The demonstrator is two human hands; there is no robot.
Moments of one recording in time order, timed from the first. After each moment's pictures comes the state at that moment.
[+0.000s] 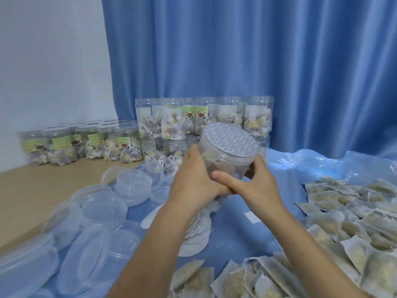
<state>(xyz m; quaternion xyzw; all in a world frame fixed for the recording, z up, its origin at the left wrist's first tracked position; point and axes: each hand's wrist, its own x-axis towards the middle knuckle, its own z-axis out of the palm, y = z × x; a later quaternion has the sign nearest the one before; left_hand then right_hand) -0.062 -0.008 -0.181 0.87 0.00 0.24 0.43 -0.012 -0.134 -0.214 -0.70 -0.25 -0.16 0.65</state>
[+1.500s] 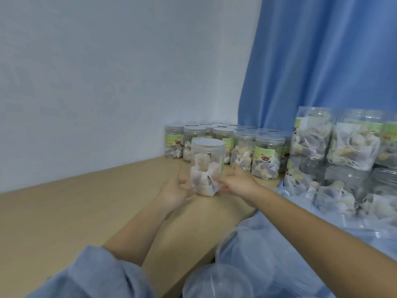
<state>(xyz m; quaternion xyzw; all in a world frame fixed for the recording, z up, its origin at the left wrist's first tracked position) -0.126 0.421 -0.228 0.75 0.28 0.27 0.53 0.002 0.312 -0.203 -0.78 -0.35 0.14 0.51</state>
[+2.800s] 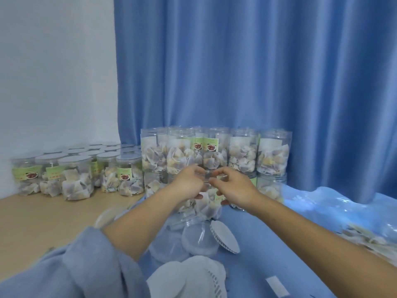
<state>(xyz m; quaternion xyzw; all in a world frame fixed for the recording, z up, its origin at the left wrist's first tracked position) 0.061 0.071 -0.124 0.82 0.07 0.11 0.56 0.107 -0.052 -0.142 -0.83 -0.24 -0.03 0.50</state>
